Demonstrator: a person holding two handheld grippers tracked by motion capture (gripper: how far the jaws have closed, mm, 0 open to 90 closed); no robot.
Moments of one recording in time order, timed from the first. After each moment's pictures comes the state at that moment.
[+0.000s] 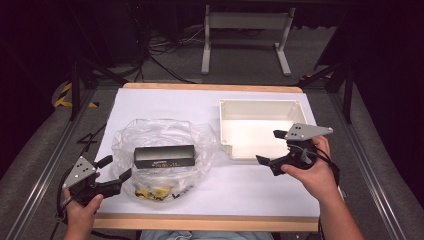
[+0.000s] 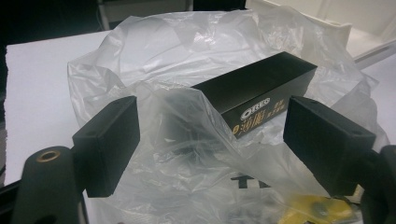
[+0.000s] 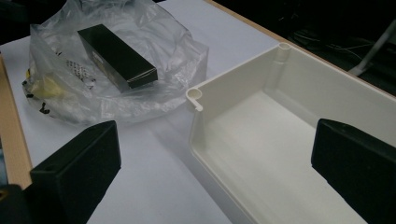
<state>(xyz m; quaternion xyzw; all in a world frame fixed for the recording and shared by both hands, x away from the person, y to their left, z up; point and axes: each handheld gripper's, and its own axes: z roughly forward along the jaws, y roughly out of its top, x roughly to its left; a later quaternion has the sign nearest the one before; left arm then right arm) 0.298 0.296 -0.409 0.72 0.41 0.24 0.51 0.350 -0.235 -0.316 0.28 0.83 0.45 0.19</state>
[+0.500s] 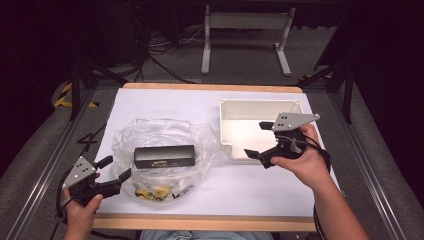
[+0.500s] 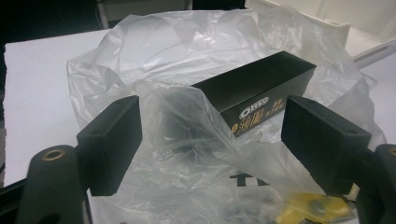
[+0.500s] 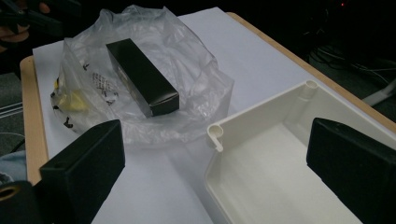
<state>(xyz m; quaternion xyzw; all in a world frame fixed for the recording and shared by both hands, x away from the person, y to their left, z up) 0.296 0.296 -0.409 0.72 0.41 0.23 0.51 0.365 -0.205 -0.291 0.22 0.85 0.45 0.17</state>
